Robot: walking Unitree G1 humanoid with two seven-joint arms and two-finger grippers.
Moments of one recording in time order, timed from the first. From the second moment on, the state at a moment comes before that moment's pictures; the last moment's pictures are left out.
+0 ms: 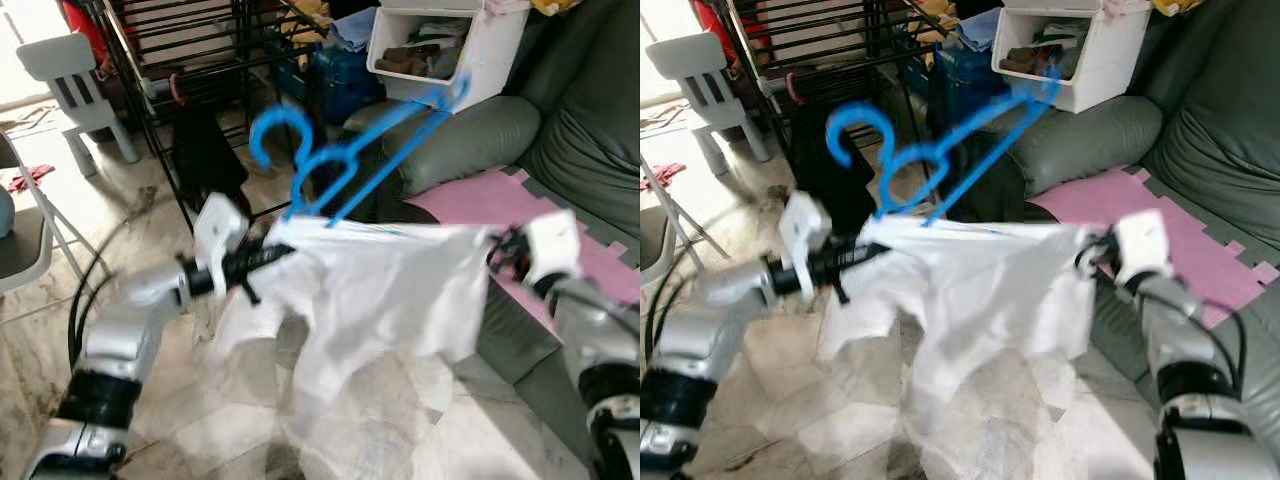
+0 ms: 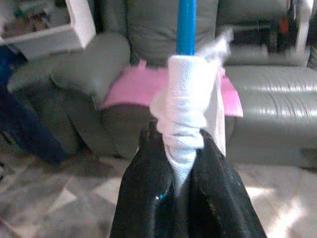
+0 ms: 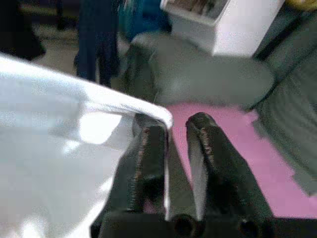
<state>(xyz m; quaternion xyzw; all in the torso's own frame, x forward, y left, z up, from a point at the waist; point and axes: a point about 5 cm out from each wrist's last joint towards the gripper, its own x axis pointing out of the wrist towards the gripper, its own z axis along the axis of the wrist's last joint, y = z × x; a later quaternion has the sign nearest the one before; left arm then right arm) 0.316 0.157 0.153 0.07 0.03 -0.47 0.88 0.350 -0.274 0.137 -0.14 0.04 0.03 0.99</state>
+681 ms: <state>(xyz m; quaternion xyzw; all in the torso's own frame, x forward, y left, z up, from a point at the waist) 0.288 0.159 0.120 0.16 0.08 -0.57 0.80 0.374 -0.272 0.185 -0.10 -0.01 -0.01 1.00</state>
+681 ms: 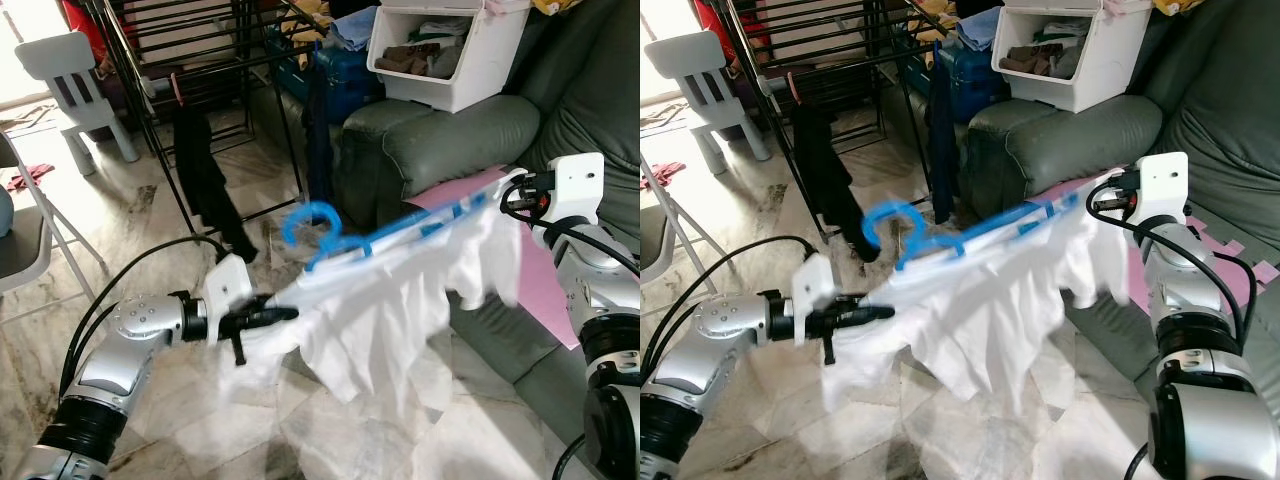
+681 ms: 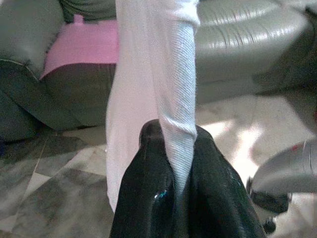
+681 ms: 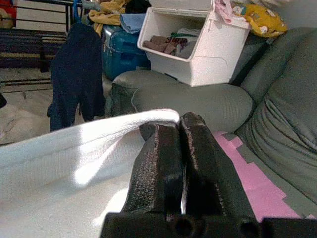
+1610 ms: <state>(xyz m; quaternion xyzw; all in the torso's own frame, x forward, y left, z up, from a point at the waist) 0.329 0.151 0.085 0.24 0.11 -0.41 0.87 0.376 -0.262 0.180 -0.06 0.00 0.00 1.00</state>
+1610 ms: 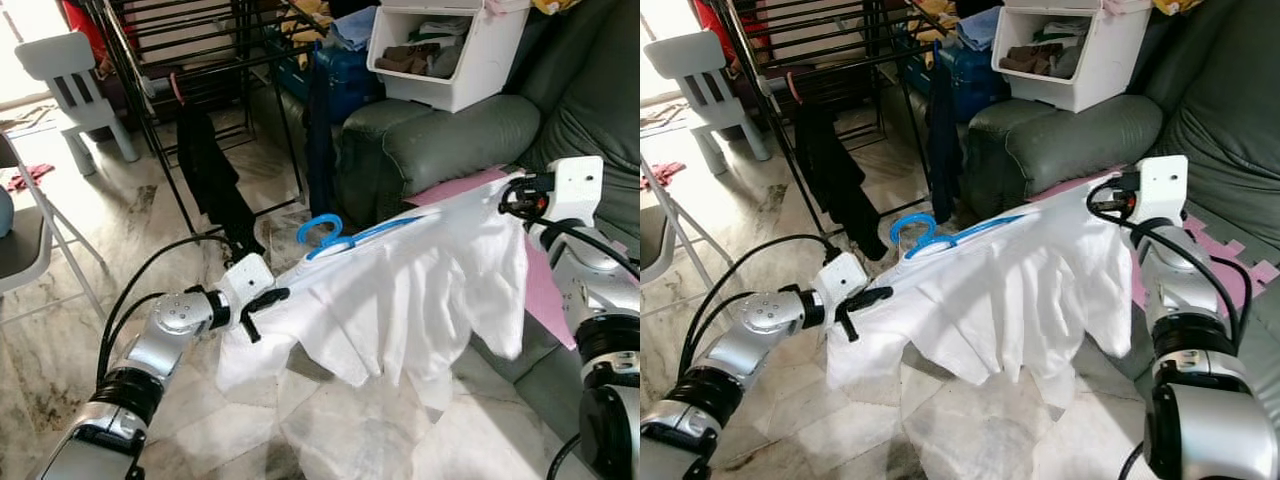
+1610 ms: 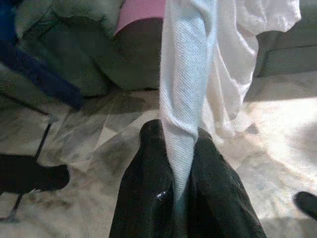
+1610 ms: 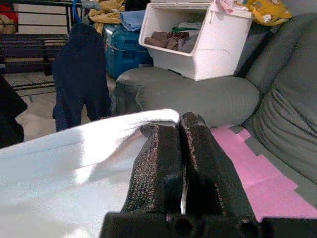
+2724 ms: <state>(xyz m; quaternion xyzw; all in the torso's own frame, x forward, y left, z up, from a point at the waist) 0.354 0.122 0.073 0.13 0.16 -0.18 0.96 0.284 -0.160 0.115 -0.18 0.13 0.44 0.87</state>
